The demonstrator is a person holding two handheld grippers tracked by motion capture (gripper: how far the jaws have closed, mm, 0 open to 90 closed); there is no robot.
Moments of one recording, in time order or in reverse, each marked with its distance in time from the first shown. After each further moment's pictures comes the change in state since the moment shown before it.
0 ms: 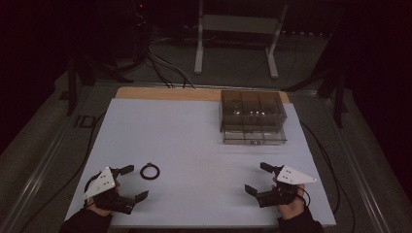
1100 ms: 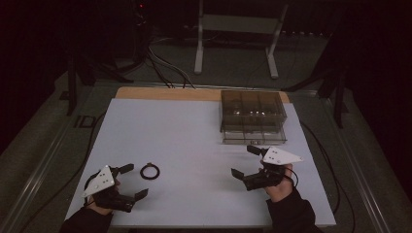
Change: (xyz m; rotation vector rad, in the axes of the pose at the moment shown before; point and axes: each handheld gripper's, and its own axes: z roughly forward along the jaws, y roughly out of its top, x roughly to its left) left arm 0.003 0.001 0.000 -0.016 0.004 -0.021; right arm 0.004 0.059 0.038 -0.013 0.057 -0.058
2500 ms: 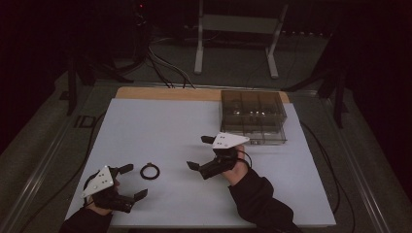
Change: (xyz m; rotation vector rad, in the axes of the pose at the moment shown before) left arm 0.000 0.000 -0.002 -0.006 -0.003 -0.002; right arm 0.034 0.038 0.116 0.059 0.187 -0.077
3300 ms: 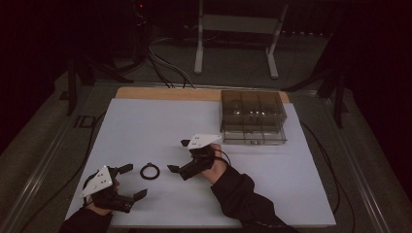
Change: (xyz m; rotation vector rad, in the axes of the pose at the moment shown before) left arm 0.000 0.000 -0.001 -0.013 -0.008 -0.006; right arm 0.009 -0.003 0.064 0.082 0.075 0.008
